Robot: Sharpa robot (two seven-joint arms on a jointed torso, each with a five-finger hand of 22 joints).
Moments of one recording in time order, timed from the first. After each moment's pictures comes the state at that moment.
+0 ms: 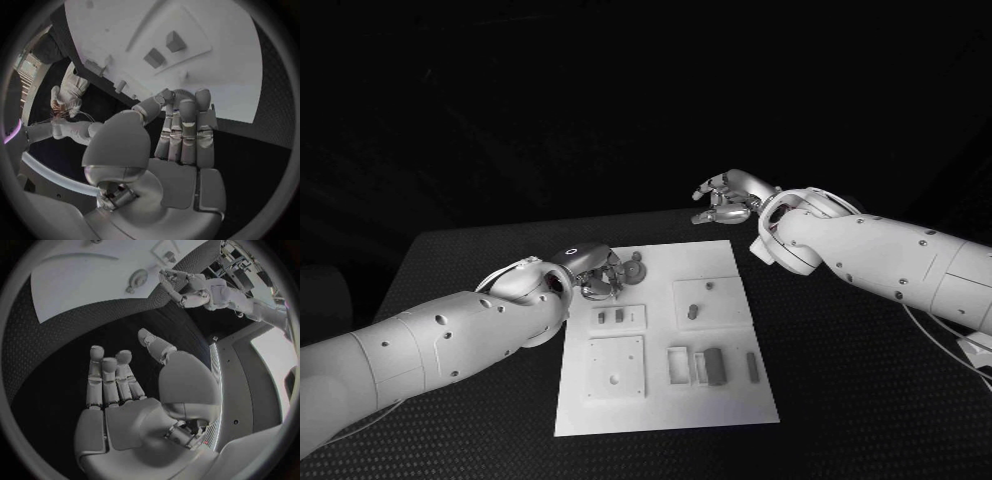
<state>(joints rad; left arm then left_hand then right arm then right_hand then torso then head) 1.17 -0.55 -0.11 1.18 -1.43 -0.32 -0.02 1.20 -0.06 0.63 -0.29 0.05 1.03 0.13 0.24 0.59 1.25 0.07 0.08 0.30 1.14 -0.04 1.16 0.57 0.03 1.25 -0.14 0.35 1.31 1.27 -0.72 0.01 1.23 -1.10 -0.33 -0.03 1.08 -0.17 0.63 -0.23 0.08 0.75 0.19 0.22 0.46 0.94 0.10 1.18 0.85 0.88 0.00 1.51 0.73 0.25 0.87 0.09 0.93 1.31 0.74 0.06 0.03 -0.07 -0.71</state>
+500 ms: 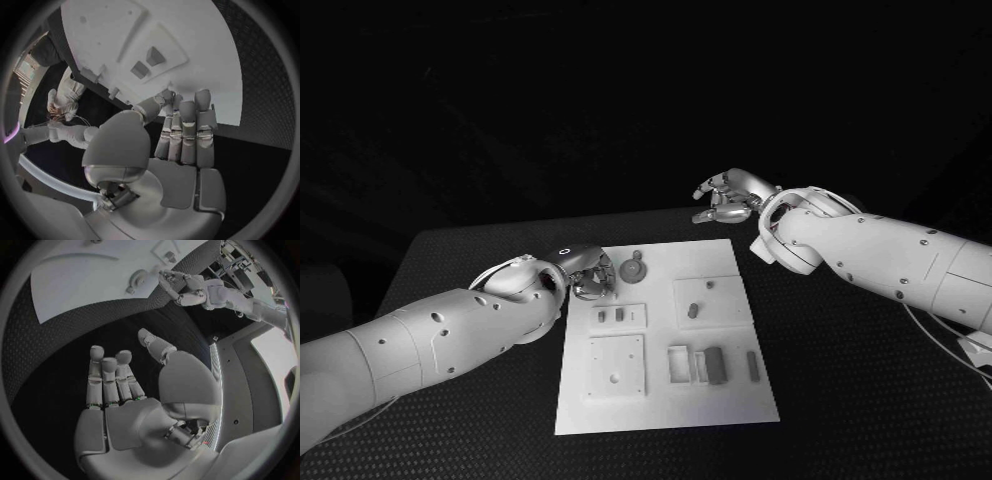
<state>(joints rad) 1.17 -0.55 -0.11 1.15 -1.45 -0.28 -0.03 1.20 -0.05 0.63 -0.29 0.05 1.02 0.13 0.24 0.59 1.25 0.07 0.08 0.30 1.14 -0.04 1.16 0.57 0.03 1.25 -0.14 0.35 1.31 1.27 -0.71 0.01 1.23 -1.10 -0.33 -0.03 1.08 -0.17 0.63 -0.23 0.08 0.75 0.20 0.22 0.46 0.94 0.10 1.18 0.85 0.88 0.00 1.51 0.73 0.25 0.87 0.09 0.93 1.31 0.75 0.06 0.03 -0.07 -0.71</state>
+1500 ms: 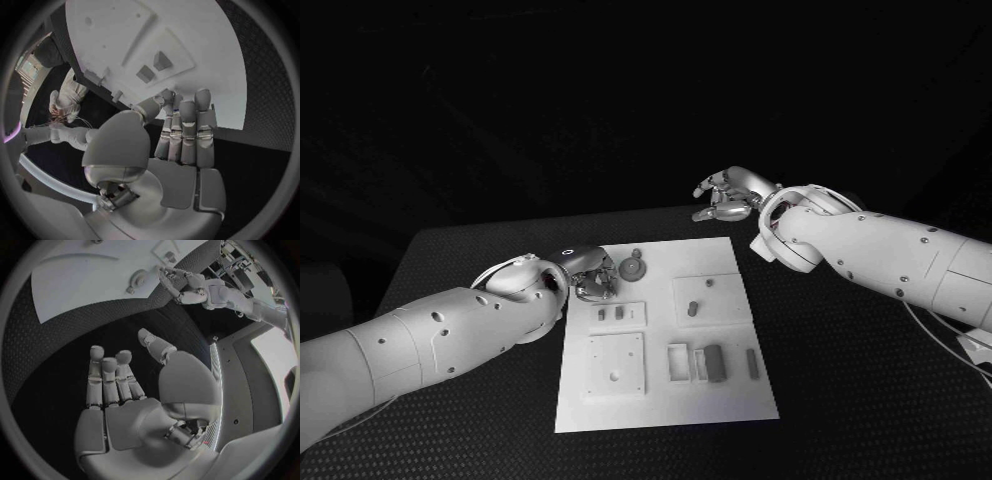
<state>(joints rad) 1.17 -0.56 -0.11 1.17 -1.45 -0.25 -0.04 1.19 -0.06 0.63 -0.29 0.05 1.02 0.12 0.24 0.59 1.25 0.07 0.08 0.30 1.15 -0.05 1.16 0.57 0.03 1.26 -0.14 0.35 1.31 1.27 -0.71 0.01 1.23 -1.10 -0.33 -0.03 1.08 -0.17 0.63 -0.23 0.08 0.75 0.19 0.23 0.46 0.94 0.10 1.18 0.85 0.88 0.00 1.51 0.73 0.25 0.87 0.09 0.93 1.31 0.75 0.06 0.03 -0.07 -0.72</state>
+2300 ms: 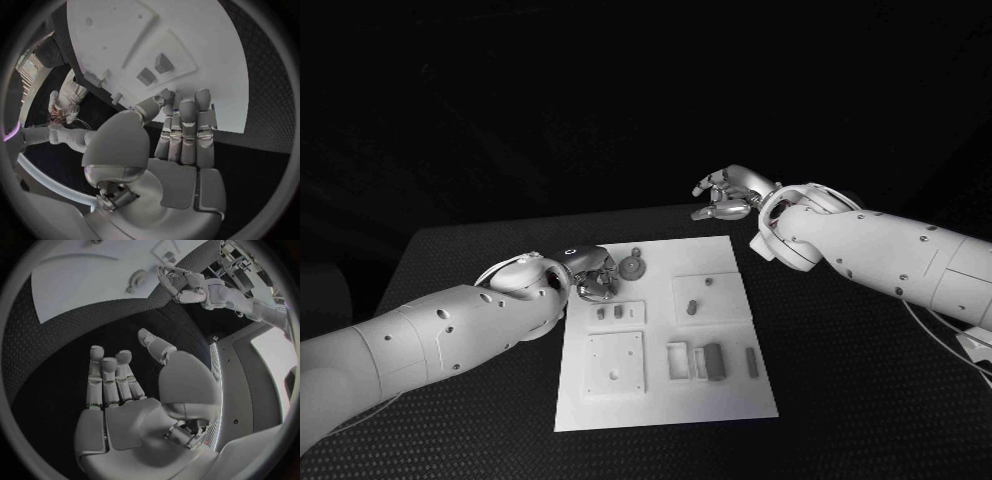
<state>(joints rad) 1.17 -0.54 -0.11 1.15 -1.45 -0.22 -0.04 1.19 -0.06 0.63 -0.29 0.05 1.02 0.13 0.24 0.59 1.25 0.07 0.08 0.30 1.15 -0.05 1.16 0.57 0.03 1.26 -0.14 0.35 1.31 1.27 -0.71 0.01 1.23 -1.10 -0.33 -0.03 1.08 -0.17 0.63 -0.23 0.08 0.75 0.19 0.23 0.45 0.94 0.10 1.18 0.85 0.88 0.00 1.51 0.73 0.25 0.87 0.09 0.93 1.31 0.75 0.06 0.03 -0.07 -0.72</state>
